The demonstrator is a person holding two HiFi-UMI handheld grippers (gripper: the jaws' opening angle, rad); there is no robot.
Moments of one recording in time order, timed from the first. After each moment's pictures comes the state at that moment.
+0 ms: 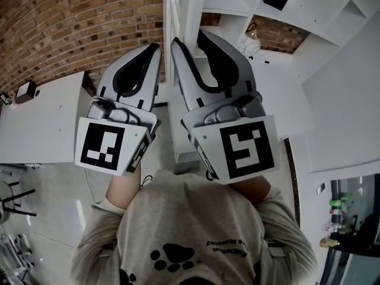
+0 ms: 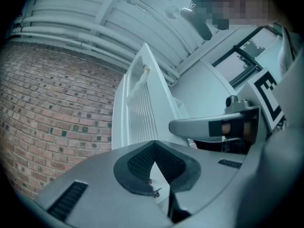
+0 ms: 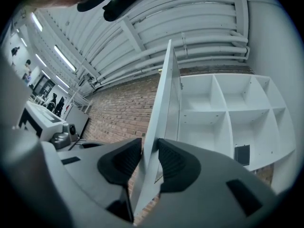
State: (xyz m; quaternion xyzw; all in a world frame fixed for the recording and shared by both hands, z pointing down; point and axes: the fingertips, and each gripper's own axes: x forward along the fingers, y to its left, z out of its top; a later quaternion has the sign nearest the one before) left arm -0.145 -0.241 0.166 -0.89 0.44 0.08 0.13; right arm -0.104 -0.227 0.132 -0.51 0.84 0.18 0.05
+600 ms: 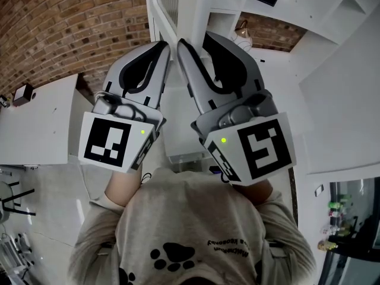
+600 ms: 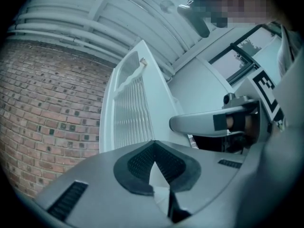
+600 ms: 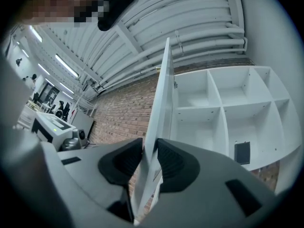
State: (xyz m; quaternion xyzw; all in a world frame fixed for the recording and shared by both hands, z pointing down) left arm -0.072 -0.259 0.169 -0.89 0.42 0.06 0.13; right arm -0.037 -0.238 0.133 -0.48 0.86 0.16 0.06
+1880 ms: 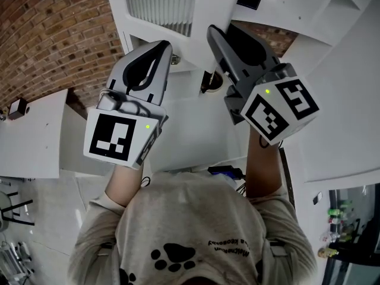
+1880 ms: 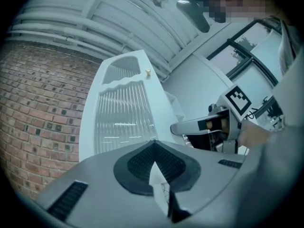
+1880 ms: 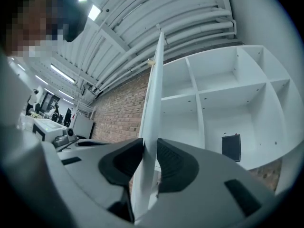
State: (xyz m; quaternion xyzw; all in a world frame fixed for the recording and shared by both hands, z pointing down) left arm 0.019 -0.306 0.168 -0.89 0.42 0.07 0.16; right arm 0.102 -0.320 0.139 -0.46 0.88 0.10 0.06
